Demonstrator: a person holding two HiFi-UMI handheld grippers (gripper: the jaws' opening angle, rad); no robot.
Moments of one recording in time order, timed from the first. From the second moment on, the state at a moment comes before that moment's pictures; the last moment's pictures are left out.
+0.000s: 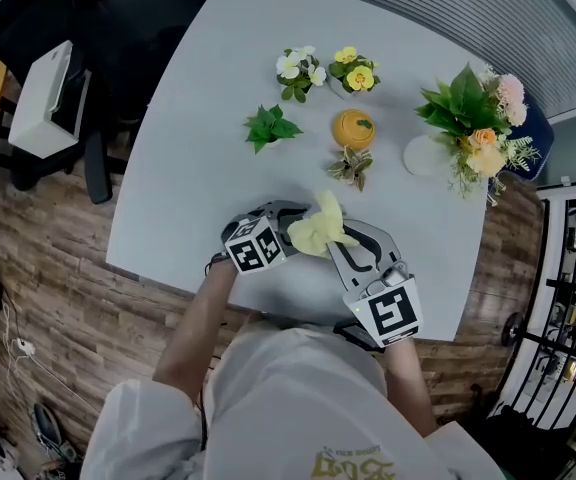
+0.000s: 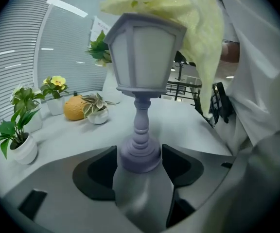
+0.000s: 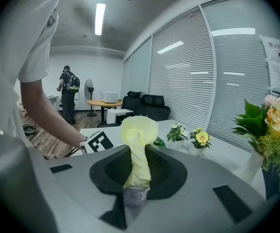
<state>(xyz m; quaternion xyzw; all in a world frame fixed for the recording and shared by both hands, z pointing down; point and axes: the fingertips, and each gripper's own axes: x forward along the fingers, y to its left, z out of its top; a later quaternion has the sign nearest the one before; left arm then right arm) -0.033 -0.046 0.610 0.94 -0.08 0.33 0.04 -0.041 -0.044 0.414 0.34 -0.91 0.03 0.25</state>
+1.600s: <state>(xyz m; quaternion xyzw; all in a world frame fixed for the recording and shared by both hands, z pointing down) -0.032 -0.042 0.615 0.93 -0.08 0.35 0.00 -0.053 -0.076 0.421 0.37 -0.89 0.05 0.27</state>
